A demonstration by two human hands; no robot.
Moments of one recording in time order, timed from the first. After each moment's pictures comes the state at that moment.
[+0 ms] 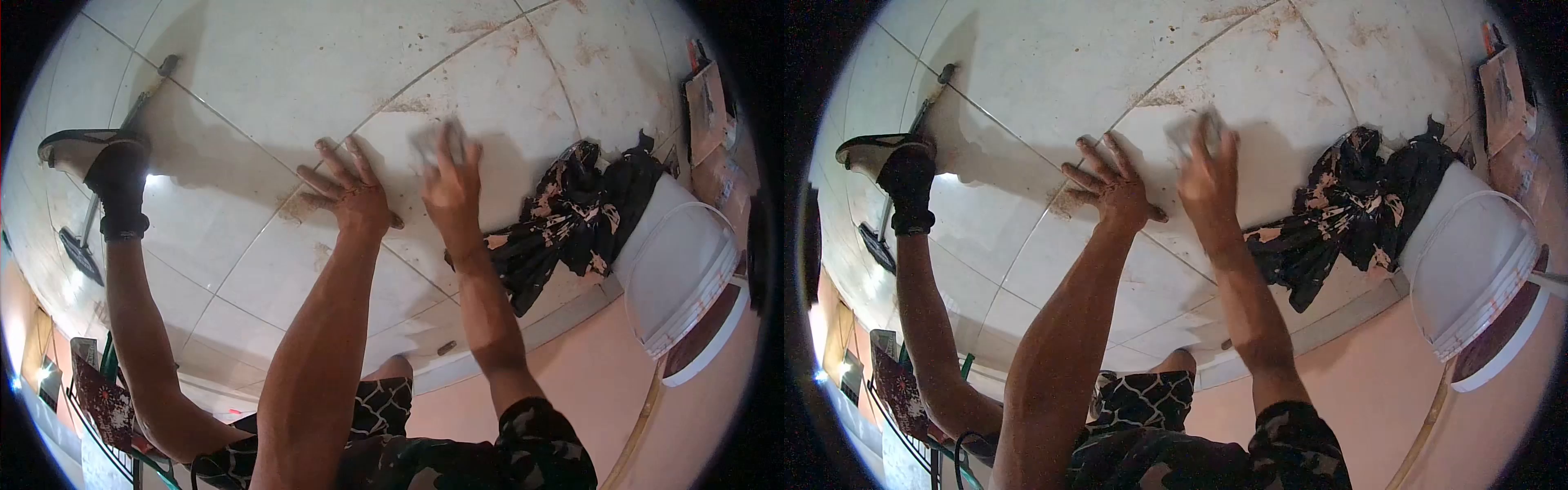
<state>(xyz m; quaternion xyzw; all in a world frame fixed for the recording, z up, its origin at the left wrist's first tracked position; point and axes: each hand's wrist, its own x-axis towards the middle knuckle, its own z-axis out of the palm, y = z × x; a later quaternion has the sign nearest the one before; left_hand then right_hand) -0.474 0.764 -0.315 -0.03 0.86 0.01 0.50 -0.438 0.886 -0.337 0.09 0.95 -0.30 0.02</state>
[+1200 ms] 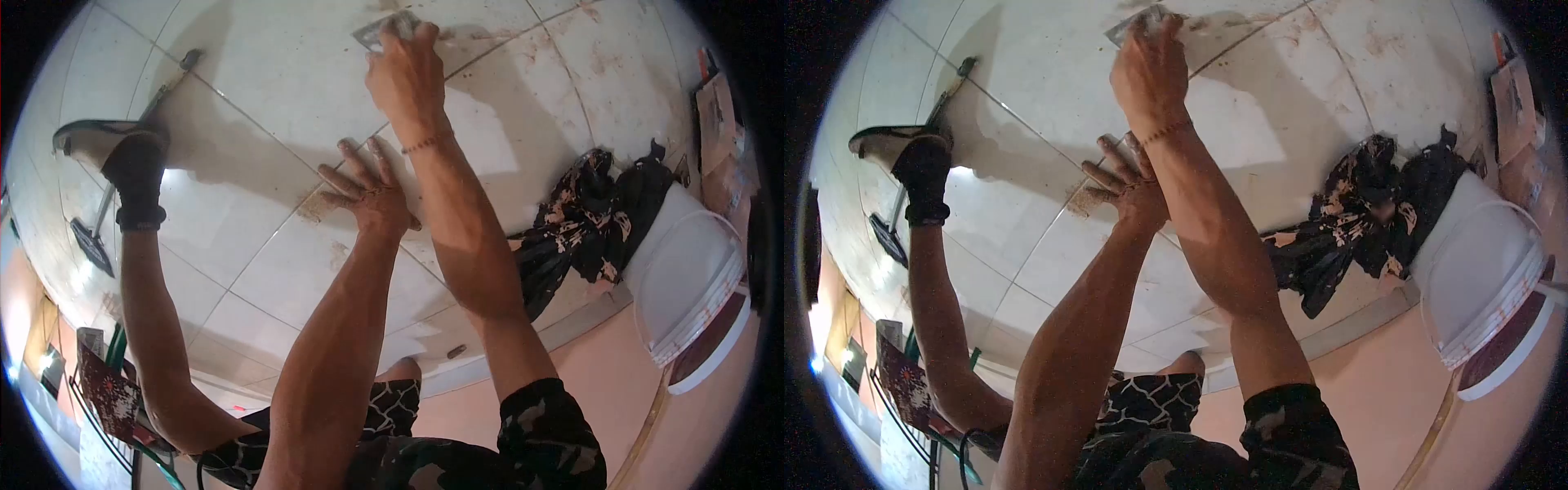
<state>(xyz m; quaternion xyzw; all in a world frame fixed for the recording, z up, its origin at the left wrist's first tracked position) -0.469 0.761 -0.322 -0.06 0.88 0.04 0.48 -0.581 0.829 -0.348 0.12 0.95 -0.29 -0.03</state>
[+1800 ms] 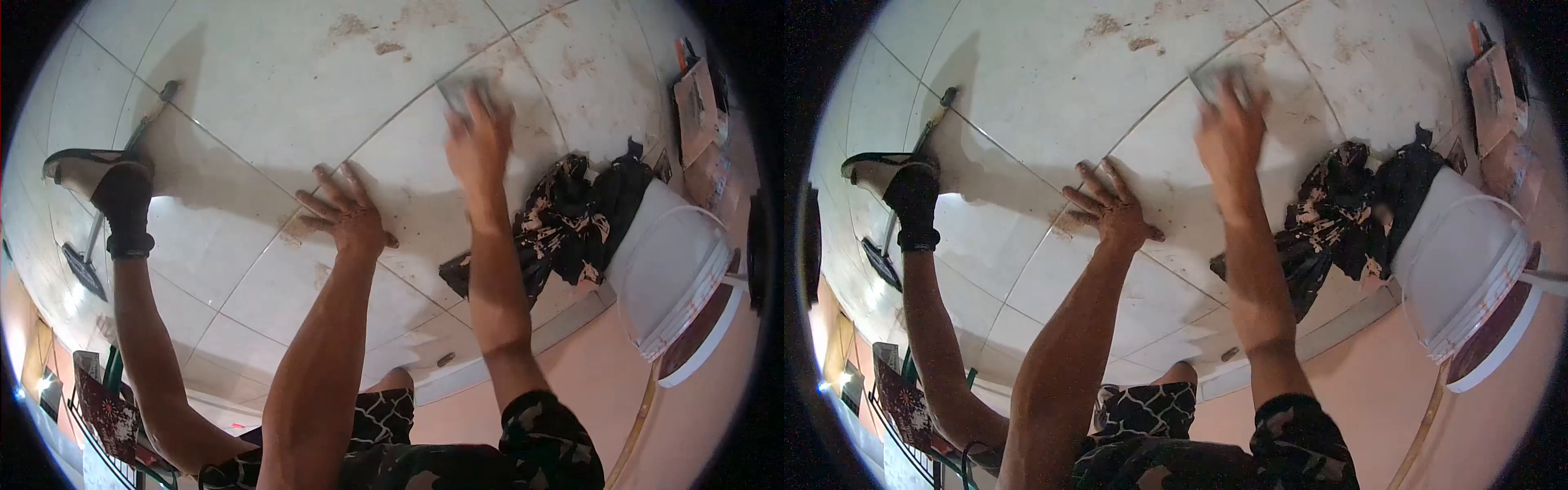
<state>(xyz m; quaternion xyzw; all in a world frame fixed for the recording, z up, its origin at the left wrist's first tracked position) -0.476 0.765 -0.320 -0.05 0.86 -0.01 0.51 -0.517 0.932 -0.341 0.13 0.98 -0.17 -0.05</state>
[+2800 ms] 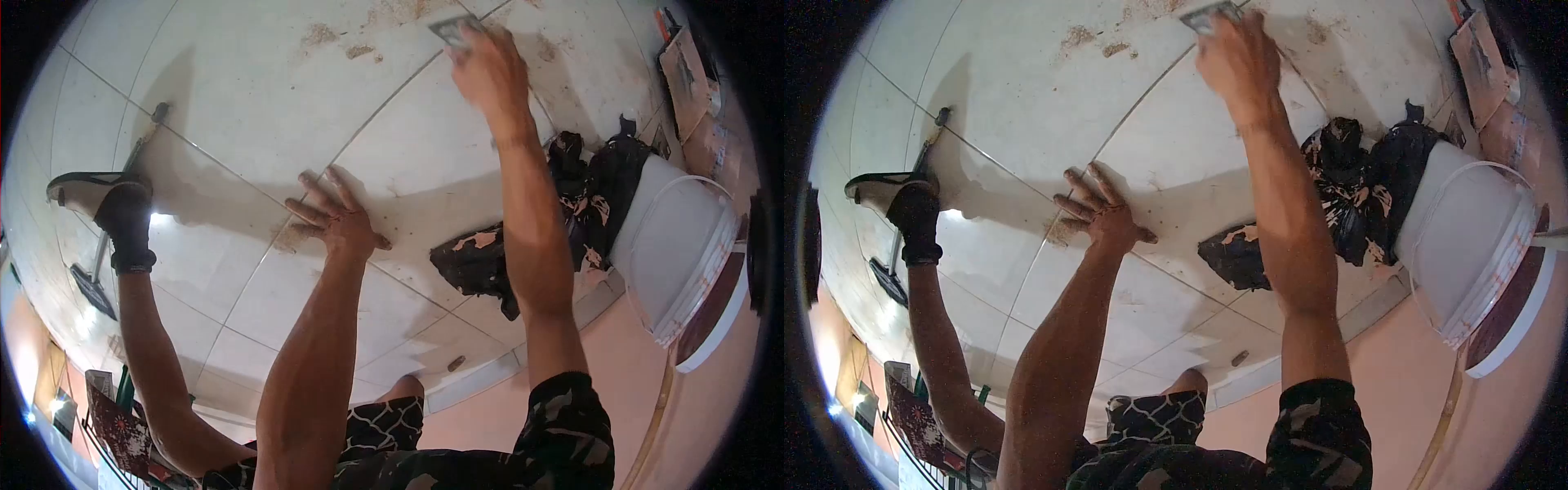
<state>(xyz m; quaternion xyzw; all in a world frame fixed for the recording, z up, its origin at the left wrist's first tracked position) -0.472 0.766 -0.318 -0.05 0.86 -0.02 0.50 -0.582 0.981 -0.315 0.16 0.98 -0.13 0.03</state>
